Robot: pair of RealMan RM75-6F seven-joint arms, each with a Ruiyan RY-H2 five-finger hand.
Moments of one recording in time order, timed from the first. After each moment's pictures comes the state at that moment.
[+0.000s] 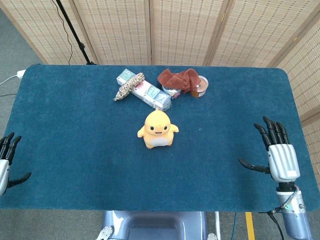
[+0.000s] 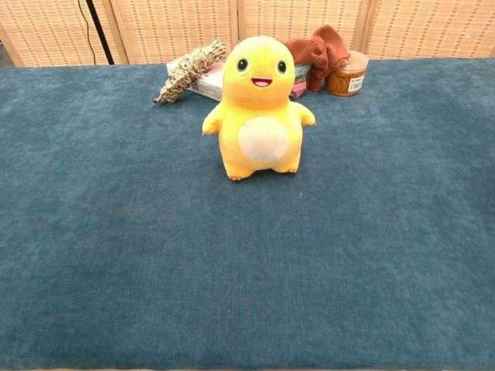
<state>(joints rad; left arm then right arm) -0.07 -1.11 -0.05 -1.62 1.49 1.52 0.05 0.21 -1.16 0.22 -1.78 -1.49 1.43 -0.15</state>
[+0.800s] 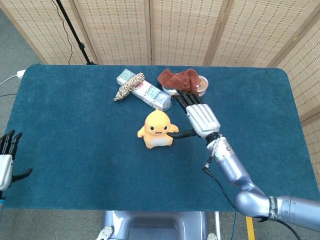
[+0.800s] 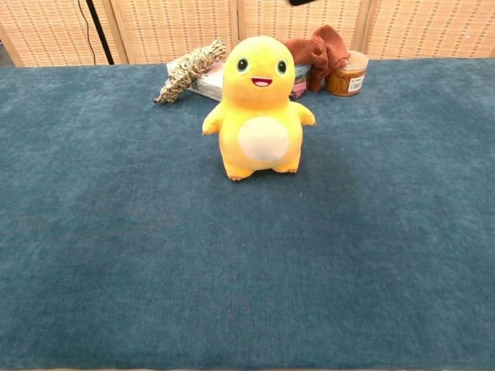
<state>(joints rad) -0.10 -1.15 -0.09 -1.64 1.38 1.46 0.15 0.86 -1.24 0.49 -1.92 -0.70 0.92 -0.47</state>
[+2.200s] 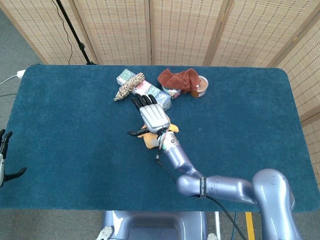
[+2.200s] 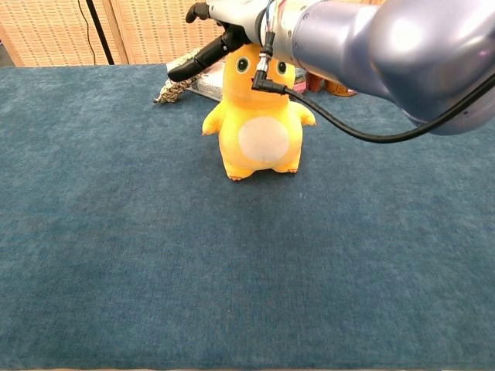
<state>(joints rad) -0.09 -1.13 -0.11 -1.62 1.34 1.46 0.08 1.24 -1.73 0.39 -1.34 -0.63 0.95 -0.52</state>
